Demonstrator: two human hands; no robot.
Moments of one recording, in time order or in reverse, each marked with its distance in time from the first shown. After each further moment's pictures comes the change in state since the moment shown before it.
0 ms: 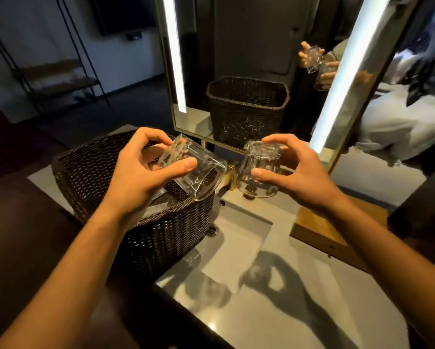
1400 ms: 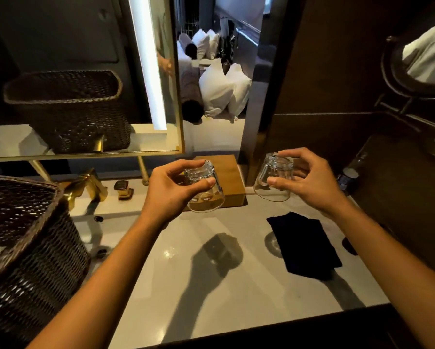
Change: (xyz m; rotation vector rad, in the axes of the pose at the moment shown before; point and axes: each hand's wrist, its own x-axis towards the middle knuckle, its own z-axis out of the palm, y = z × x) left_hand -0.020 -0.077 0.243 -0.002 -0.626 -0.071; right_hand -0.233 0.043 -0.155 -0.226 0.651 0.470
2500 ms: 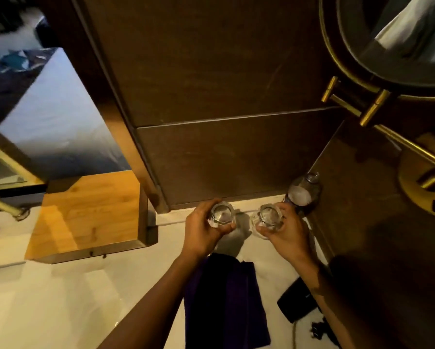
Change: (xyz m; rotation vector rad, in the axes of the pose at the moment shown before) left_hand 0.175 -0.147 0.398 0.280 -0.108 -0.207; right_hand 0.120 0.353 -0.151 -0.184 0.203 0.401
